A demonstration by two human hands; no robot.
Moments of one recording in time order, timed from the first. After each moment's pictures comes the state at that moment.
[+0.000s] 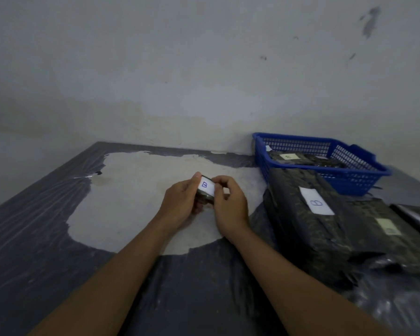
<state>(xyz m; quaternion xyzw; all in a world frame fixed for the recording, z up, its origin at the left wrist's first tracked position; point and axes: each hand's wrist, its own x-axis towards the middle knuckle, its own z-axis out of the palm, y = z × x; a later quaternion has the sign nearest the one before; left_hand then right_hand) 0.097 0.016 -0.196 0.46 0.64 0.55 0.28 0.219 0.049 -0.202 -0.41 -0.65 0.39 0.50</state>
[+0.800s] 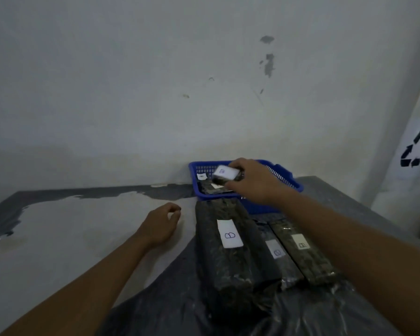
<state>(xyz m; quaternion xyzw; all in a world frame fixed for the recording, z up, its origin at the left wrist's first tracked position) 0.164 0.114 -0.175 0.64 0.68 0.32 0.17 0.425 0.130 -0.045 -0.49 -0.82 0.16 0.26</state>
